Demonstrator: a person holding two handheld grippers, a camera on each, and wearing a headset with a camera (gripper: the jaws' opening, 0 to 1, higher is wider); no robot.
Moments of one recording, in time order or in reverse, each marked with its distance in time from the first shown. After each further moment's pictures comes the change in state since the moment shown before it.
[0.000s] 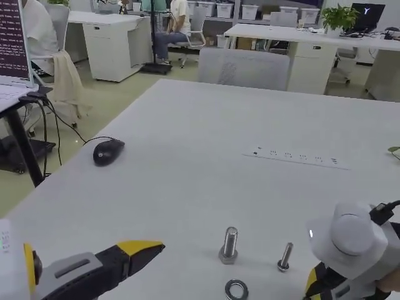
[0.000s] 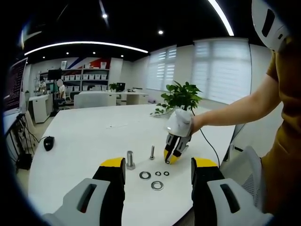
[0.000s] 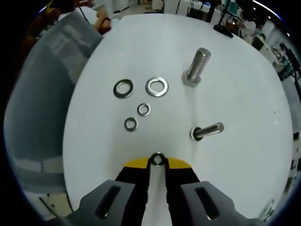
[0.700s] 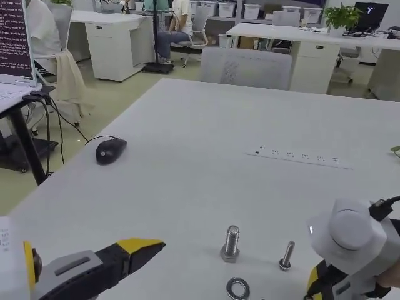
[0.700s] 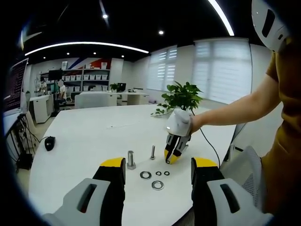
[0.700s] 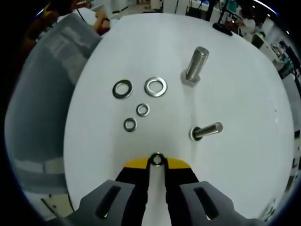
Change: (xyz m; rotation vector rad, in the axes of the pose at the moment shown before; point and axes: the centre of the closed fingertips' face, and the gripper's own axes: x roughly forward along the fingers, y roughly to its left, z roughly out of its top) left arm -0.003 0.001 -0.001 0.000 -0.001 0.008; right arm 0.000 -0.001 0.000 0.015 -0.003 0.015
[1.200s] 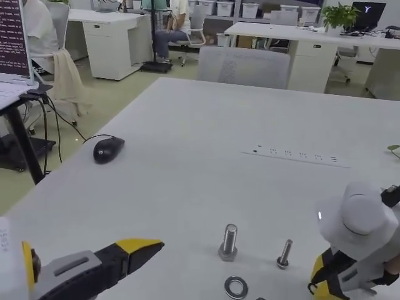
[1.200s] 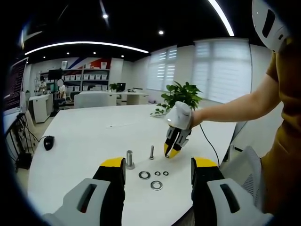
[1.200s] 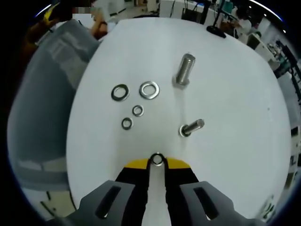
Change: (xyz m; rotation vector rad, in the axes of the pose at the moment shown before) left arm 0.002 -0.002 -0.001 -0.003 -0.001 -0.008; right arm -0.026 -0.010 0.002 0.017 -0.017 -0.035
